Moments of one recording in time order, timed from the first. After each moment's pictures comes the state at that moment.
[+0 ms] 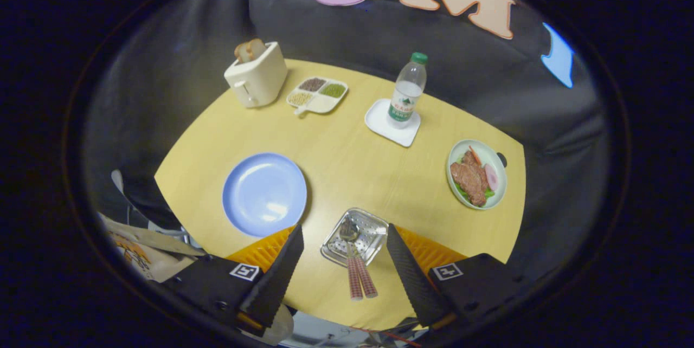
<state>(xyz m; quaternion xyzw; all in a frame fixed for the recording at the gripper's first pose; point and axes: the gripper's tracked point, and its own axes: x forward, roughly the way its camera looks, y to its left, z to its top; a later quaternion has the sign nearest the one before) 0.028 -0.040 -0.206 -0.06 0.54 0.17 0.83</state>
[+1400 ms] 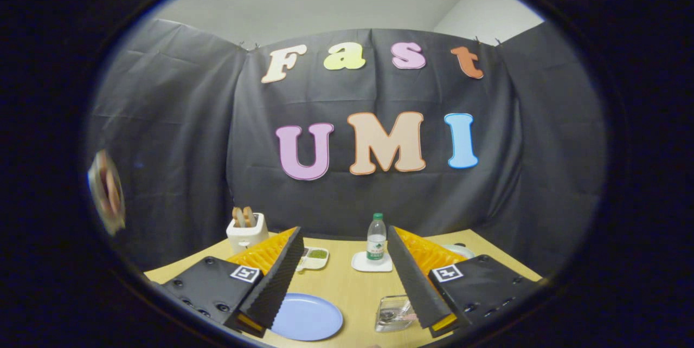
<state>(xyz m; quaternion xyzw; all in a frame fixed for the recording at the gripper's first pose) 0.001 0.028 -0.046 0.03 0.08 0.02 1.00</state>
